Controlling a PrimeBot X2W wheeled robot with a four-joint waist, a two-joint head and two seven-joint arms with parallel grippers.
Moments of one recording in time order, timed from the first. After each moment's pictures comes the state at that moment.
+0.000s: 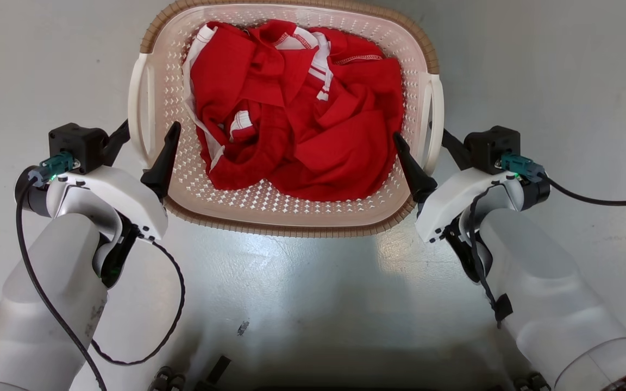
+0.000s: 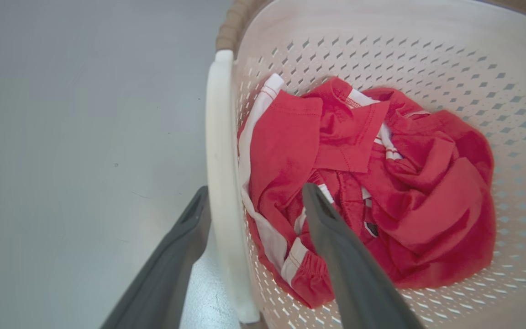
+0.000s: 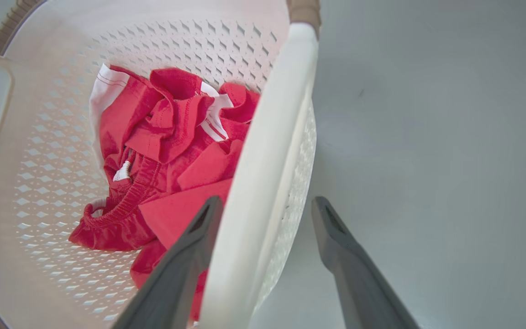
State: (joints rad) left arm -0.77 0.35 -0.55 0.77 -0.63 -0.13 -0.26; right arm -0.83 -0.07 0.49 0.97 0.46 0.12 -0.25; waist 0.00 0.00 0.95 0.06
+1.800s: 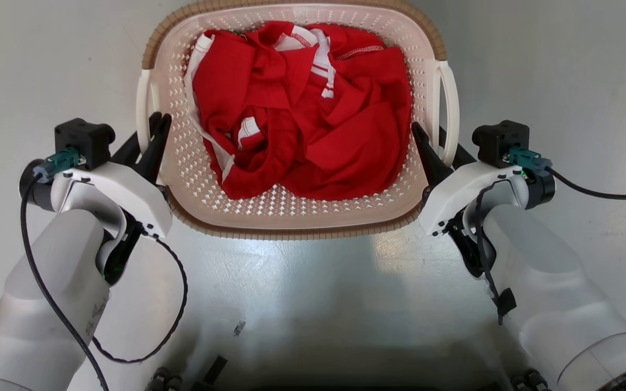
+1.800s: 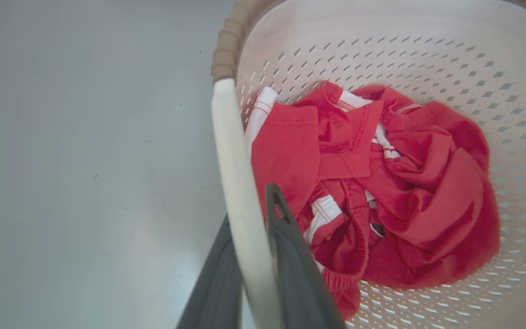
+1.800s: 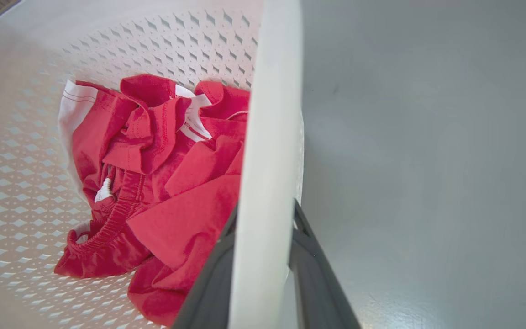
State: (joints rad) left arm -0.79 0.37 -0.61 0.75 -0.66 -0.13 -0.26; right arm -0.86 -0.08 0.53 0.99 0.55 0.12 -0.26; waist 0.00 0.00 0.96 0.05
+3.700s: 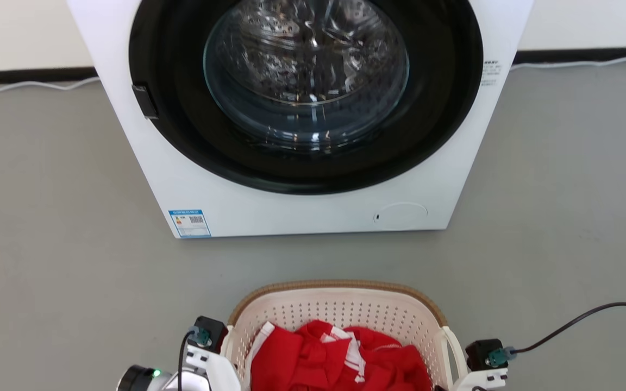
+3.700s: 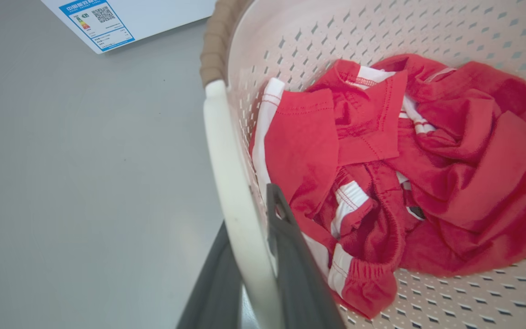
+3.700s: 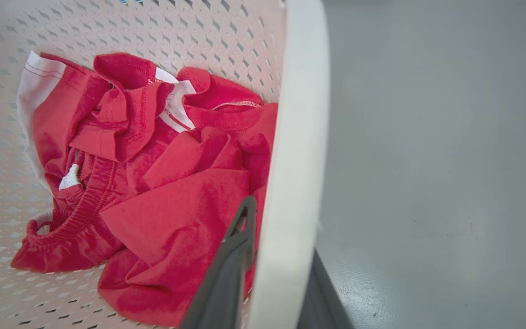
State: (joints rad) left arm -0.53 0.08 -0.97 1.27 -0.75 -0.13 -0.07; right arm -0.47 -0.07 1.07 1.26 1.10 0.11 -0.06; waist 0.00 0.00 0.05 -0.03
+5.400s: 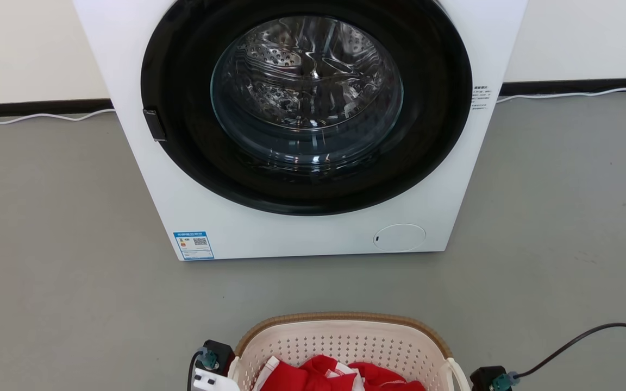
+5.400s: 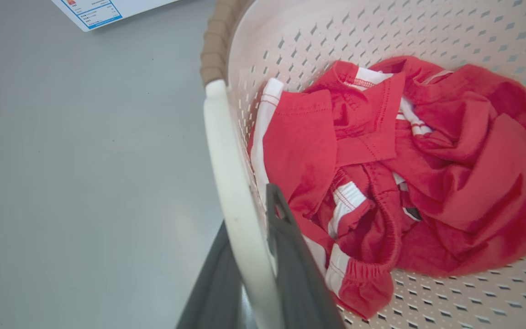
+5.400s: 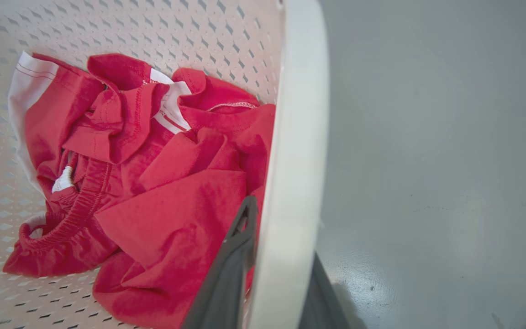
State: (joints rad) left arm -0.48 0.06 -1.05 1.28 -0.84 -0.13 -0.02; right arm -0.41 -0.07 1.20 1.28 1.23 0.11 -0.04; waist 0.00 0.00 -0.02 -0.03
